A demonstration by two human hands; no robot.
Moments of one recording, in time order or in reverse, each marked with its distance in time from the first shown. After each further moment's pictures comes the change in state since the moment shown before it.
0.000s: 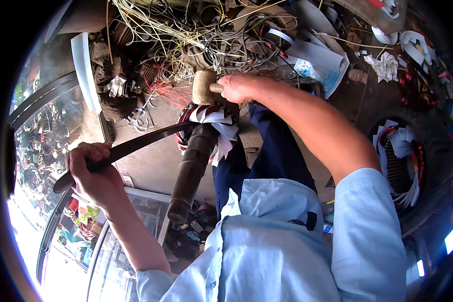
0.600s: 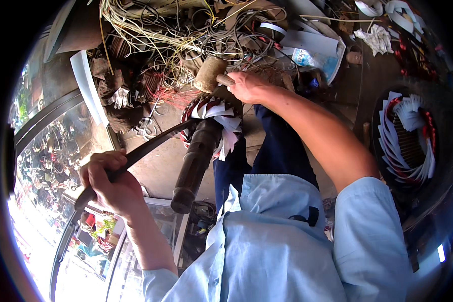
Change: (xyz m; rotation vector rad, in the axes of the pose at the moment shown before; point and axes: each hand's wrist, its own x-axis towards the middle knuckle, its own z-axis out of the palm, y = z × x) left_hand -0.043 0.001 -0.002 -0.014 -0.198 0.186; right_hand -0.051 0.003 0.051 0.290 0.330 0.087
